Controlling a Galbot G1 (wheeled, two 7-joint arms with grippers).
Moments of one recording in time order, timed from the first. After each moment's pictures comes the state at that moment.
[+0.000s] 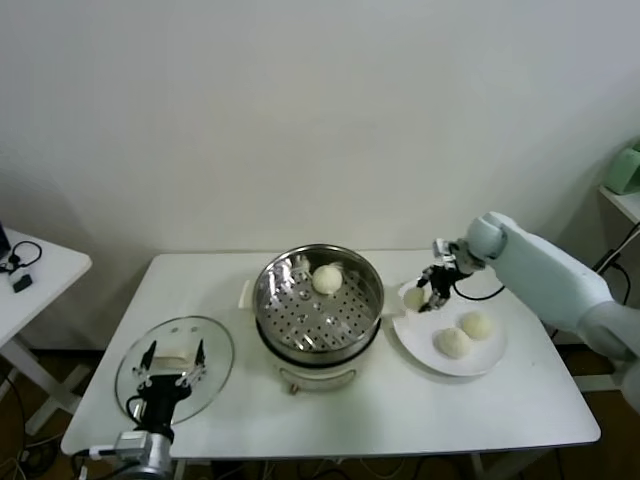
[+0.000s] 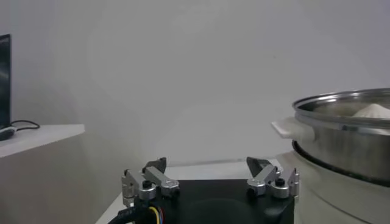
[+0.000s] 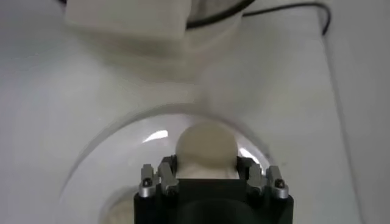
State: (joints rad) left arm 1.59 -1.47 -0.67 -1.96 -0.05 -0.03 -0.02; right arm 0.20 0.96 -0.88 0.84 0.20 -0.12 -1.15
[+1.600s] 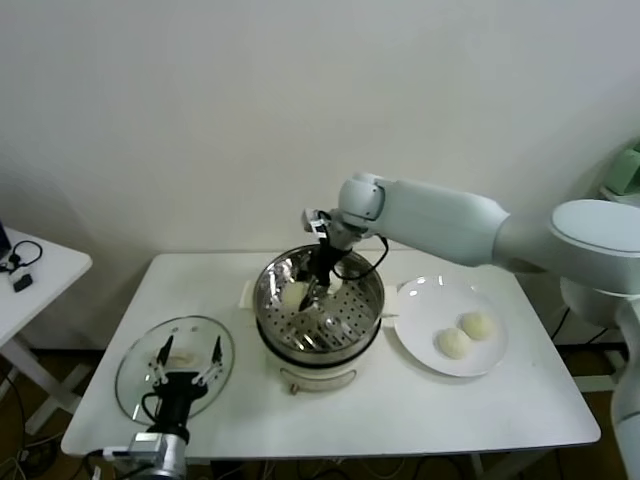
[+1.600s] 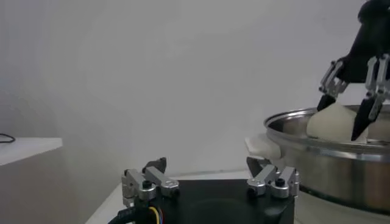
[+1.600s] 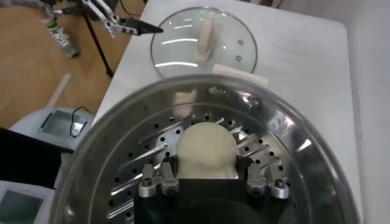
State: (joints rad) left arm 1.61 -1.49 -0.61 -2.02 -0.01 -0.03 -0.02; right arm 0.50 1.31 -1.36 1.02 0.74 -0.31 -1.04
